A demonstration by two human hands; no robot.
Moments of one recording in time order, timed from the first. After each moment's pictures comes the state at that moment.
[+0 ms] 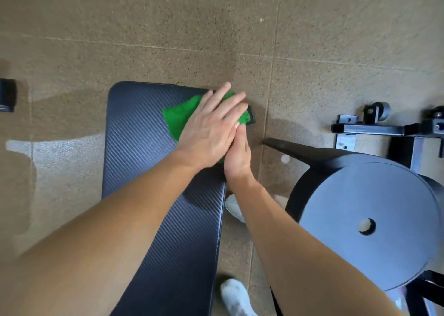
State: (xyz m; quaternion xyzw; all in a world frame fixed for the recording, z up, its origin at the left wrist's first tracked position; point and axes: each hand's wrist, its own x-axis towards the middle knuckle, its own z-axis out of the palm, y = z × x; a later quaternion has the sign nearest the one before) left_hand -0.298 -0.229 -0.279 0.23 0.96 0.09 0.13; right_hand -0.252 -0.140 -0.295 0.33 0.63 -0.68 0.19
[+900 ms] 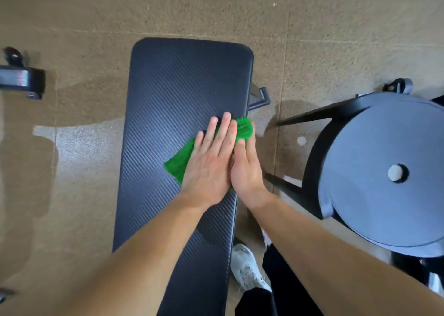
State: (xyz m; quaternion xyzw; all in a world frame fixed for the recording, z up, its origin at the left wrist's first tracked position) left_hand -0.121 -0.243 -0.274 0.10 0.98 0.08 0.17; right_hand -0.127 -0.145 -0.301 0.21 0.71 -0.64 0.20
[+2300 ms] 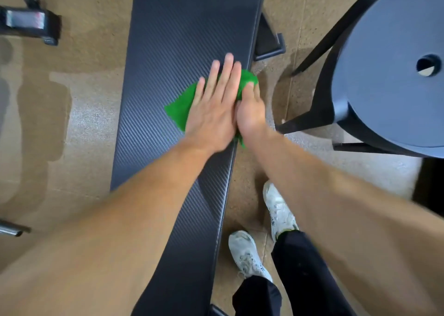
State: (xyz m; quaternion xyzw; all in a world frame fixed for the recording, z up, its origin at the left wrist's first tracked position) left_hand -0.025 -0.230 -0.282 0.05 0.98 0.09 0.14; right_hand -0.055 -0.143 -0.315 0.31 0.62 -0.68 0.24
